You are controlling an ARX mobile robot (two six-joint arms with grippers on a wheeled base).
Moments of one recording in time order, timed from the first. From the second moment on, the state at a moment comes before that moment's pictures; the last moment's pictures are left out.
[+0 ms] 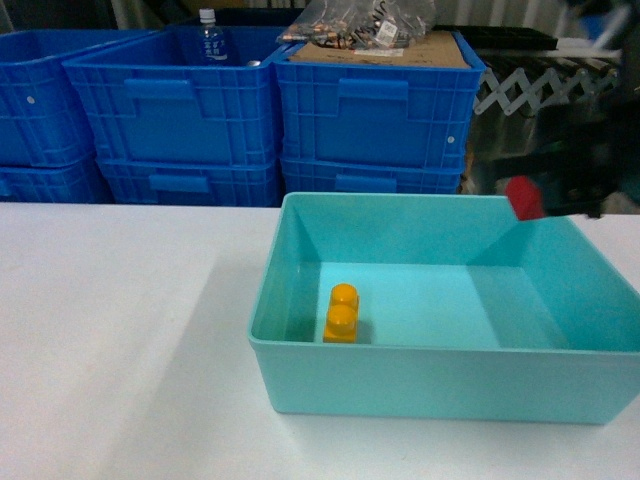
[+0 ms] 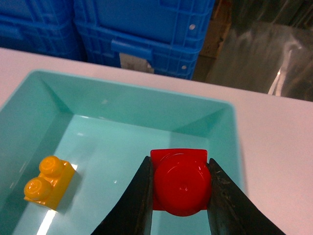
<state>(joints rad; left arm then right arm) 0.00 0.01 0.02 0.00 0.00 0.00 0.32 1.57 0.82 0.29 0.23 0.03</state>
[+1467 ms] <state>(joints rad) 0.00 0.01 0.02 0.00 0.00 0.00 0.24 0.60 0.18 0.41 0.25 -0.04</state>
